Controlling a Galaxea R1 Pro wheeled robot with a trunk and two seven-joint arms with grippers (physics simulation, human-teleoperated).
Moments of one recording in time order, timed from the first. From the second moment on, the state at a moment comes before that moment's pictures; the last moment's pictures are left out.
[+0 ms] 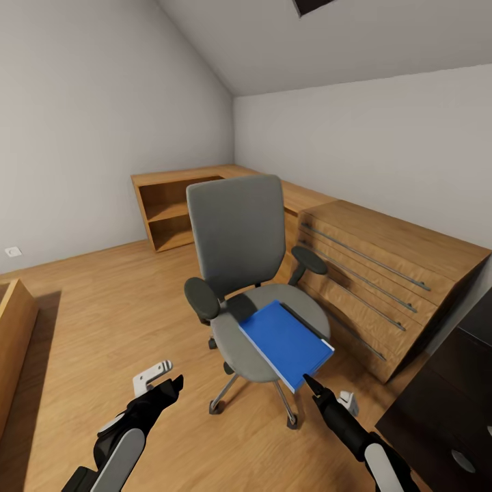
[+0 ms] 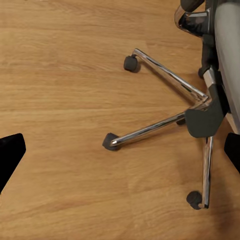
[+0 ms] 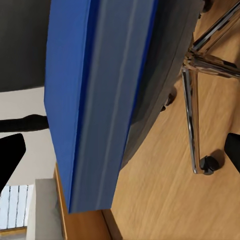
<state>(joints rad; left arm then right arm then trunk) -0.15 0.10 -0.27 -1.58 0.81 0.42 0.68 -0.30 0.05 -0.31 -0.85 -0.74 0.41 0.55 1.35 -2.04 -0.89</state>
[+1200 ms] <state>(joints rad) -0.15 0.10 -0.27 -1.58 0.81 0.42 0.68 -0.30 0.05 -0.31 -0.85 -0.74 0.40 0.55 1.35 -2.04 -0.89</state>
